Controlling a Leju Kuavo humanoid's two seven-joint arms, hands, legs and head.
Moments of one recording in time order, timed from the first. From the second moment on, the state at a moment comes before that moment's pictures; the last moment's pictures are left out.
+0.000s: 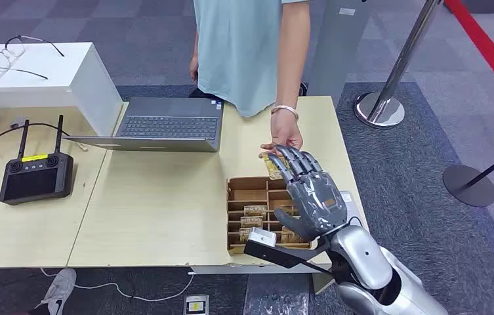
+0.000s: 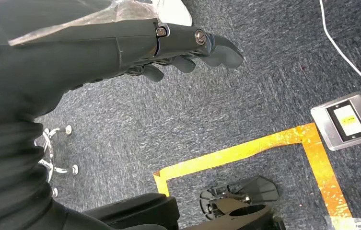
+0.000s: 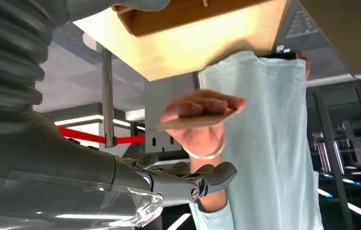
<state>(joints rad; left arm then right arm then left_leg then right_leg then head) -0.12 0.05 -1.17 -0.21 0.64 0.48 0.11 -0.31 -0.43 0.74 -1.93 1.10 -0.16 0.49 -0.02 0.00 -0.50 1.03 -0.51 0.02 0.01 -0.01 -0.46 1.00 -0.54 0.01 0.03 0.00</state>
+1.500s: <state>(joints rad) -0.12 0.06 -1.17 -0.21 0.64 0.49 0.11 -0.33 -0.40 0.74 -1.92 1.11 -0.29 0.49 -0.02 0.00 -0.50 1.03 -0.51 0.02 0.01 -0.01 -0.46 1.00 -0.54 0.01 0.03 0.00</state>
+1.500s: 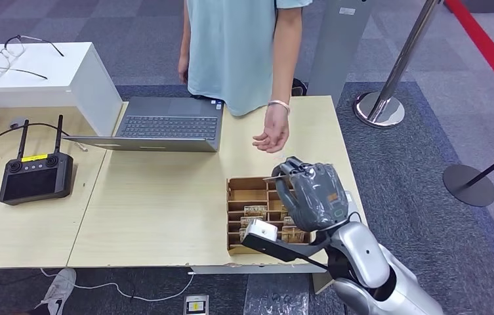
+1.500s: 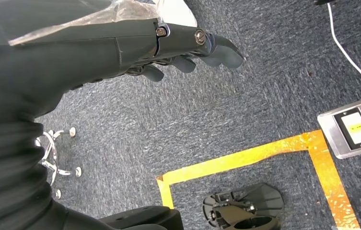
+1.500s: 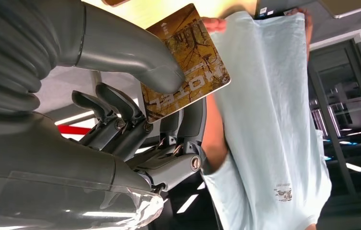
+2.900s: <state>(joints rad) -0.12 0.06 -1.17 -0.21 0.63 0.48 0.12 -0.21 -0.42 0.61 -1.83 1.47 -0.24 0.58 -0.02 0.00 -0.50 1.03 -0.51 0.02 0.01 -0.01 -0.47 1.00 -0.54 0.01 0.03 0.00</state>
